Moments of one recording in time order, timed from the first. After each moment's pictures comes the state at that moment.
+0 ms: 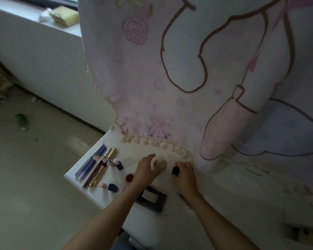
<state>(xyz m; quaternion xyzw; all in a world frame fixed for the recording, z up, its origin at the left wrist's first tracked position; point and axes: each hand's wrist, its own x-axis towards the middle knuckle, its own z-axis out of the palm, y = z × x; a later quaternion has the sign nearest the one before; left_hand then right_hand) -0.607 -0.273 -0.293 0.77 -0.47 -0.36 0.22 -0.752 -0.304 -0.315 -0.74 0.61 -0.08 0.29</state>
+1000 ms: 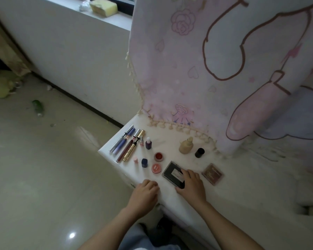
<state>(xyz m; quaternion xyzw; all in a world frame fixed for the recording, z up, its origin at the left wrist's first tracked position) -0.551 -0.098 -0.333 0.66 -0.71 -0.22 0.08 -0.723 -0.192 -0.322 -0.79 0.56 0.04 0.24</state>
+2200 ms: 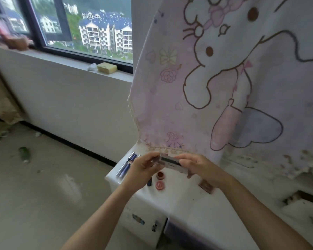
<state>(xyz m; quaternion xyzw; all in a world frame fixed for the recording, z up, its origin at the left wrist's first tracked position) -0.511 -0.089 -0.146 0.47 -0.54 -0.43 0.55 -0.698 -0.147 -0.105 -0.74 0.40 -0.15 0.52</state>
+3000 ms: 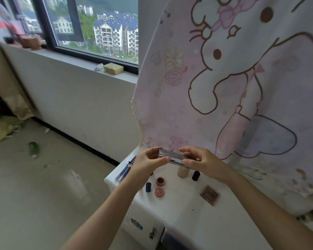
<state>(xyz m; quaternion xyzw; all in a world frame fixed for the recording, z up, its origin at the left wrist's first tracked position) -0.526 -0.127 -0.131 0.51 -0.40 -0.51 0.56 -0.707 -0.190 -0.090 -0.78 0.40 -0.14 0.46</state>
